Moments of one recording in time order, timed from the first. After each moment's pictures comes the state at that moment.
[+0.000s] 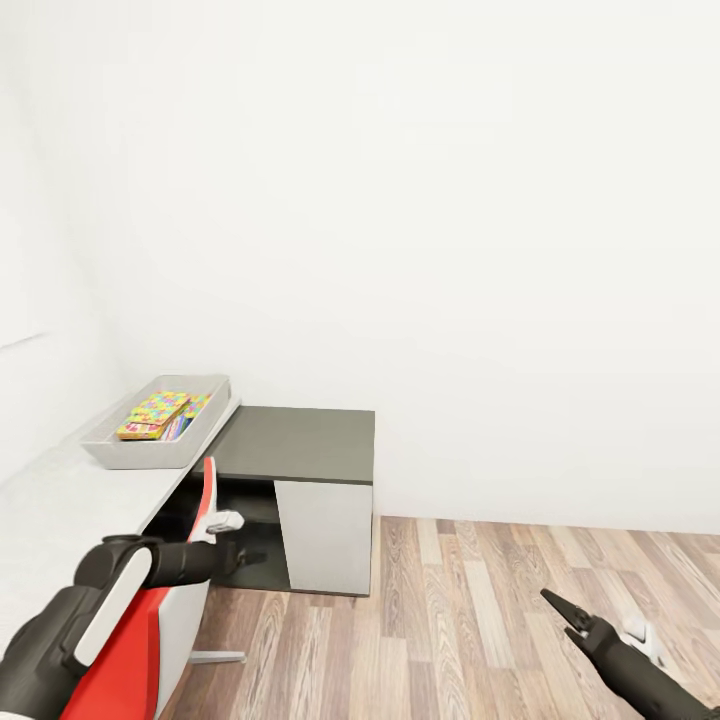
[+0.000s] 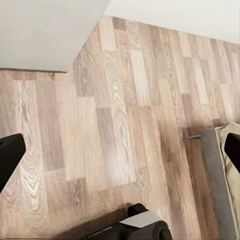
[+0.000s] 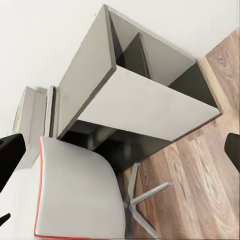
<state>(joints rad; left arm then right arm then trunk) -0.40 0.29 -0.09 -1.28 0.48 1.02 -0.38 0.08 -0.14 -0.45 -1.46 -0.90 0.76 0.39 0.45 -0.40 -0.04</state>
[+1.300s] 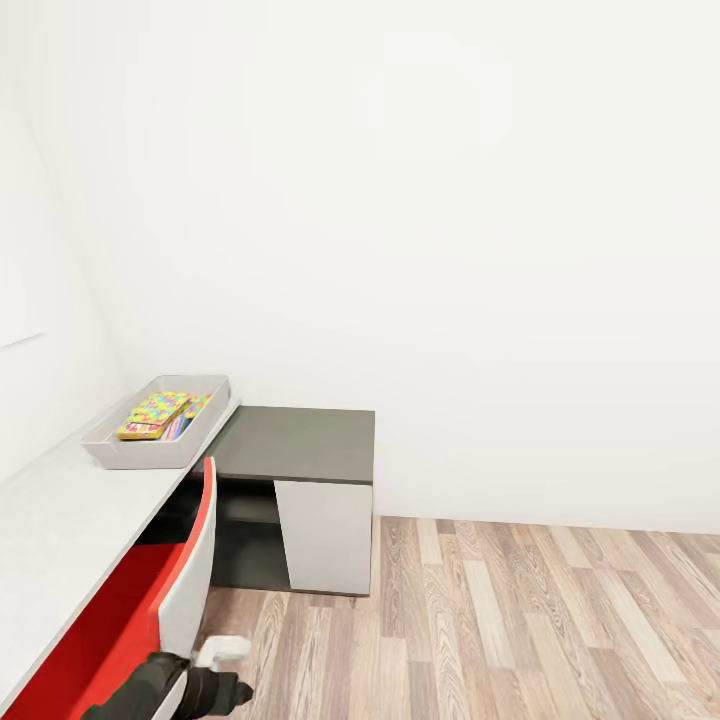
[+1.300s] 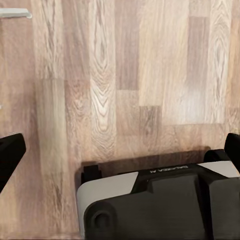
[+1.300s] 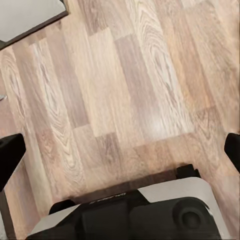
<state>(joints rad) -0.41 0.12 -0.08 -0.53 0.08 0.55 -0.27 0.01 -0.07 -0.18 -0.93 -0.36 0.43 0.12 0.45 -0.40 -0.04</state>
